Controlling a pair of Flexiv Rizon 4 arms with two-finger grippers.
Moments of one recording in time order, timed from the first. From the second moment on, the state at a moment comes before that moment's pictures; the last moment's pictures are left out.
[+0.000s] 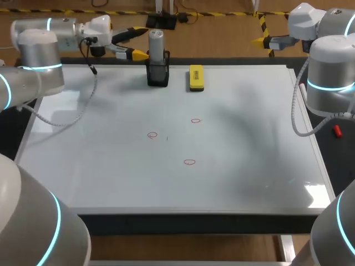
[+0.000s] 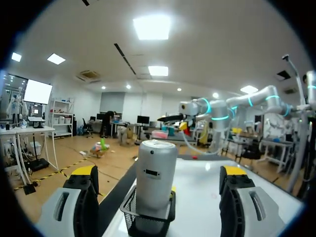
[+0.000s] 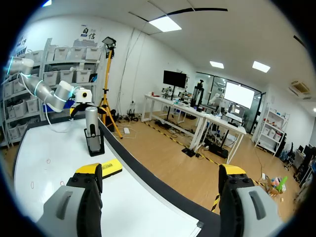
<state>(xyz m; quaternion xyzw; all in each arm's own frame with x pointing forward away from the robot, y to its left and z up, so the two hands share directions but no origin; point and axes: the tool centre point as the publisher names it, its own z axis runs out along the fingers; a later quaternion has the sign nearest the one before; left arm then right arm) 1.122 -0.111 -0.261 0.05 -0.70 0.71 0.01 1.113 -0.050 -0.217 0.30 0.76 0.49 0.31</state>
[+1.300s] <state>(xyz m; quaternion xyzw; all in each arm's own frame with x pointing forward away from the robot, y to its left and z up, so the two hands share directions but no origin) 1.132 -0.157 -0.275 0.05 -0.73 0.68 0.00 1.113 -0.050 -0.217 0.30 0.76 0.49 0.31</state>
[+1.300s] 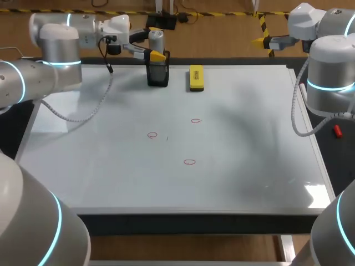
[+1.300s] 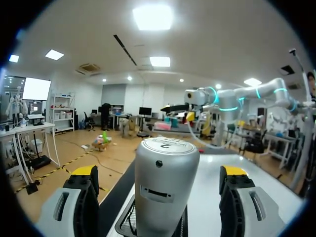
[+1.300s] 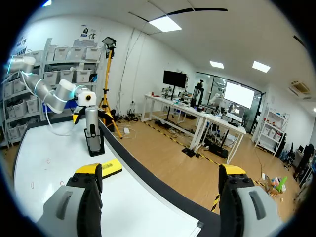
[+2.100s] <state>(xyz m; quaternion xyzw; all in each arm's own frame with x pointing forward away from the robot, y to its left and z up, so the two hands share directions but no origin) 1.130 -0.154 -0.263 0.04 -0.73 0.68 0.00 1.113 -0.050 -0.217 0.30 0.76 0.49 0.31</state>
